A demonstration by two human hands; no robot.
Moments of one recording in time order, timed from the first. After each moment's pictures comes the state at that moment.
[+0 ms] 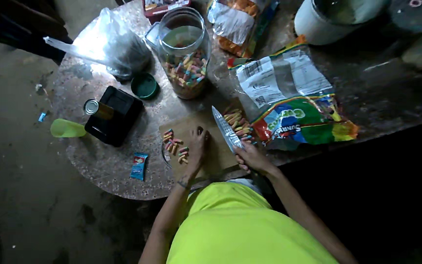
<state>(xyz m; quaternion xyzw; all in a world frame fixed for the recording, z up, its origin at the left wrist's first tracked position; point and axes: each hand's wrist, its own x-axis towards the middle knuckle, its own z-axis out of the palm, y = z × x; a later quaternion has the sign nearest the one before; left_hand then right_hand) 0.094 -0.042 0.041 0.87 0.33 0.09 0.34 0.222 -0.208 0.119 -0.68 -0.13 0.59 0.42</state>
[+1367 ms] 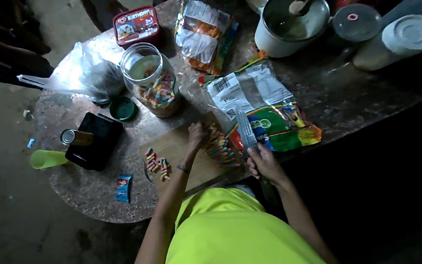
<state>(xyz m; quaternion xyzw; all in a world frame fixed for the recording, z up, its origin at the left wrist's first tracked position) 0.220 -0.031 0.098 0.80 0.38 -0.10 0.44 0.273 -0.270 0.144 -0.70 -0.05 0.46 0.54</state>
